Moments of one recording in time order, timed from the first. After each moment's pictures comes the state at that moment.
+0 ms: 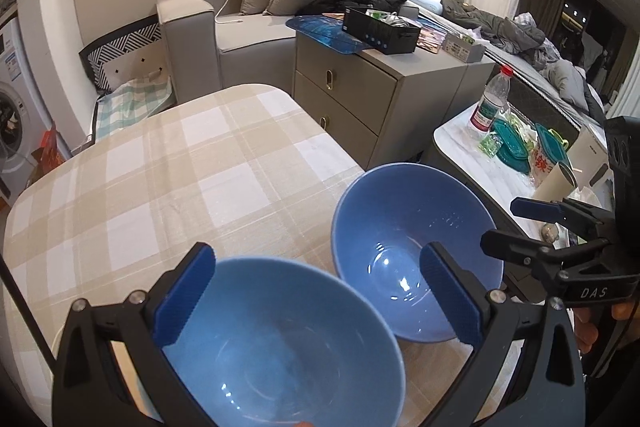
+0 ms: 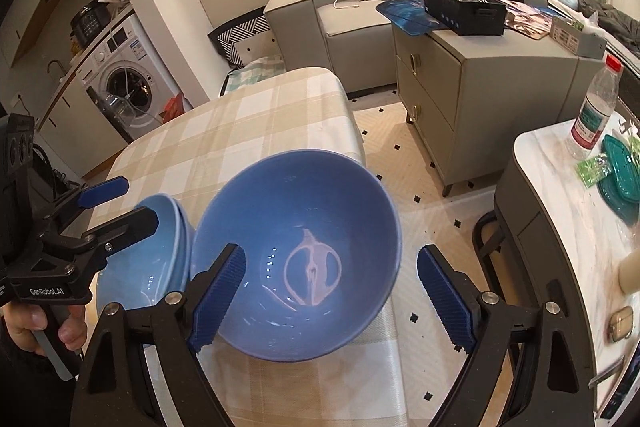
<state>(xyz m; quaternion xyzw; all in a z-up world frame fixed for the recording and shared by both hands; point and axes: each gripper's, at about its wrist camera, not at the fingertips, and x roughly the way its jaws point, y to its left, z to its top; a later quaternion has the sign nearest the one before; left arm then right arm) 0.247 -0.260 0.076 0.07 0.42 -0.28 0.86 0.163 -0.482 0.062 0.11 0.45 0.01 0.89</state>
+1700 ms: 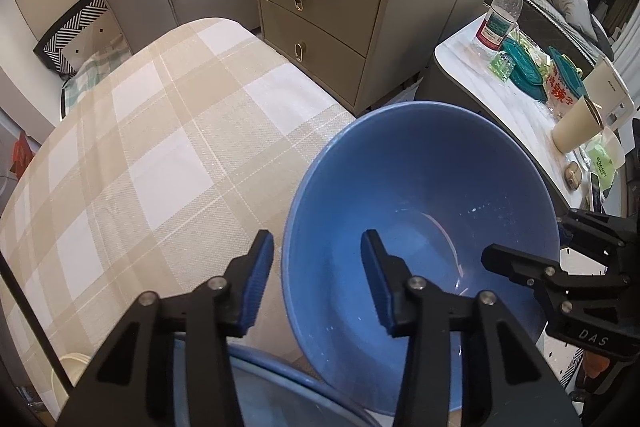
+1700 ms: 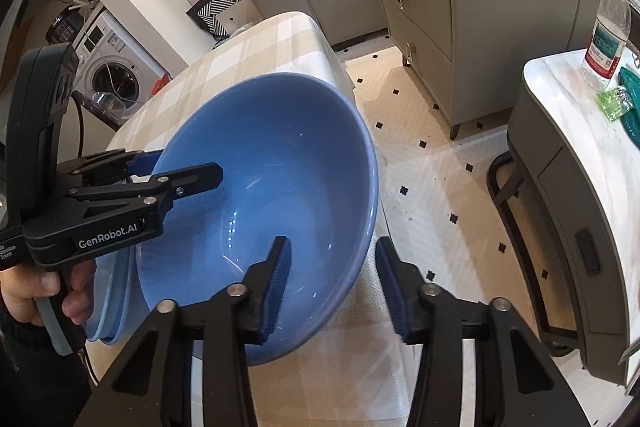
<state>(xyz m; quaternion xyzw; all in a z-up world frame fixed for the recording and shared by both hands) 0.295 -0.336 0.008 0.16 0.53 -0.29 0.78 0.176 -0.501 -0.002 0.18 0.51 0.01 0.84</state>
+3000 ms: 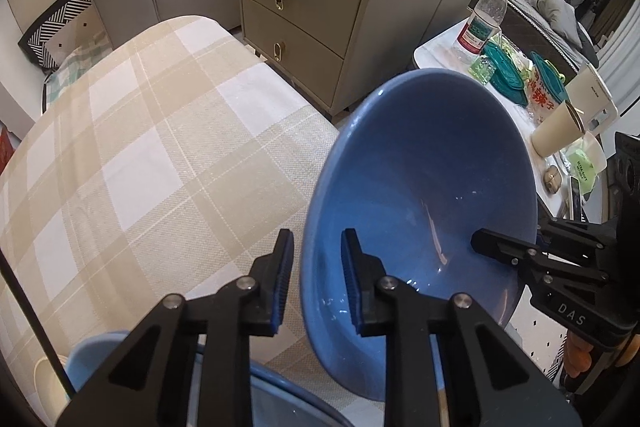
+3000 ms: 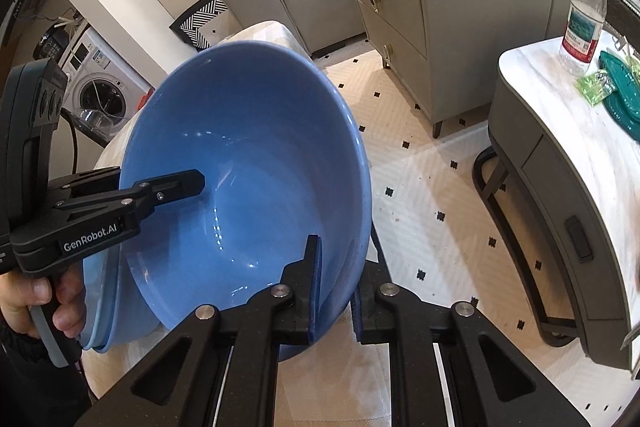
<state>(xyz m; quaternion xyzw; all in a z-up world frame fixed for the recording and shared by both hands) 0.292 -0.344 0.008 0.13 0.54 -0.32 0.77 0.167 -0.515 -0.004 0.19 0.51 -0.02 0.84</state>
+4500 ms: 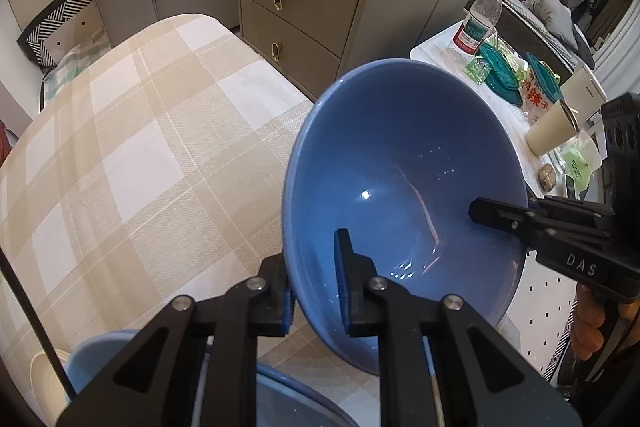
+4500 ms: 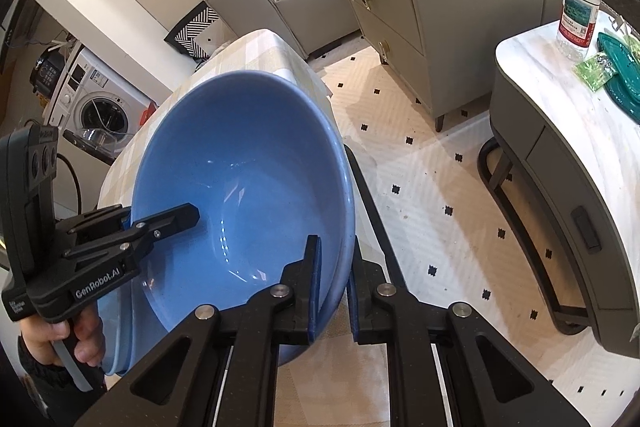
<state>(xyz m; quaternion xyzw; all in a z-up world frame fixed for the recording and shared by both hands) 0.286 -0.335 0.009 0.13 0.53 -0.33 0.77 0.177 -0.528 0.000 0.23 0.51 -0.03 0.83</state>
